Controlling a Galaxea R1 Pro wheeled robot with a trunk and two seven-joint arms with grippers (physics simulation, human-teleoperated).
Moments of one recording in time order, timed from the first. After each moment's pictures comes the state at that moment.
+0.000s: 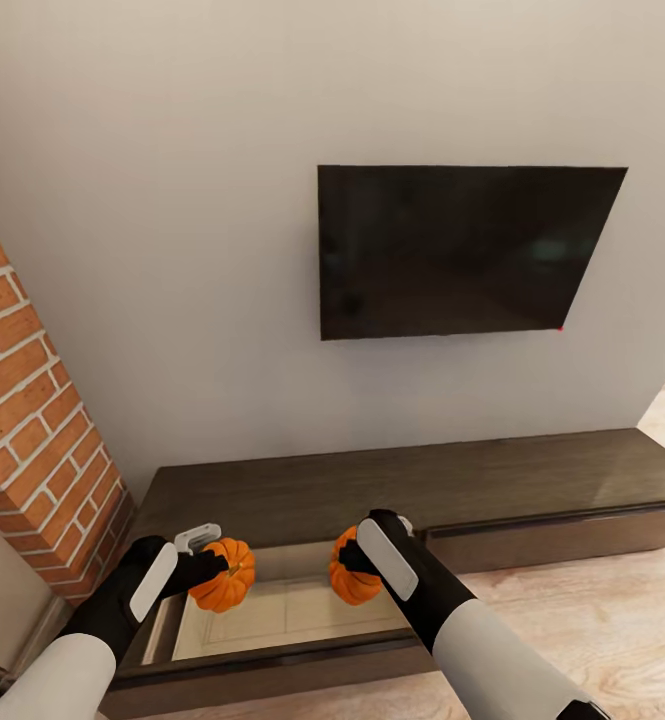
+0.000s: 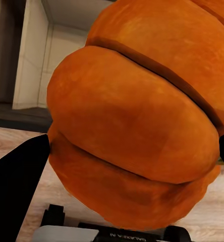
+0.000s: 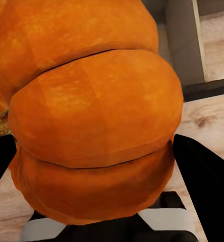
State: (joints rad) left arm -0.60 0.10 -0.02 -0.74 0.48 0.78 0.18; right arm -0.71 0.17 0.50 -0.78 -0.93 0.75 -0.81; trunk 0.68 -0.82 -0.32
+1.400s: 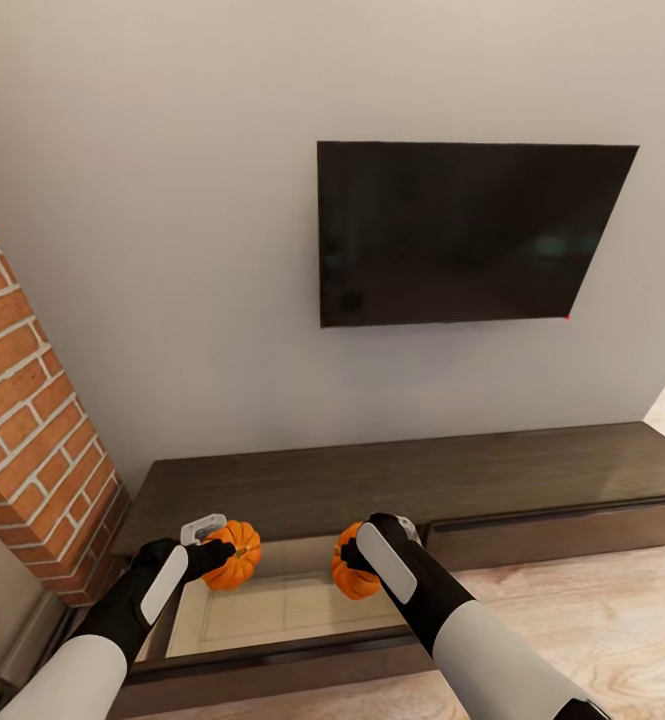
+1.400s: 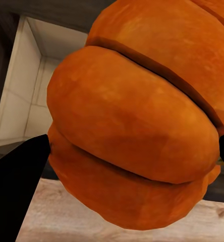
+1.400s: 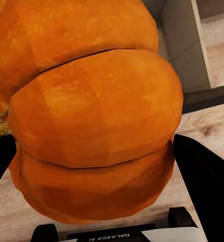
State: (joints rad) left arm -0.60 0.07 -0.03 -0.72 0.48 0.60 0.18; right arm -0.71 0.17 0.51 -0.75 -0.93 0.67 -0.81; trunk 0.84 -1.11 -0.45
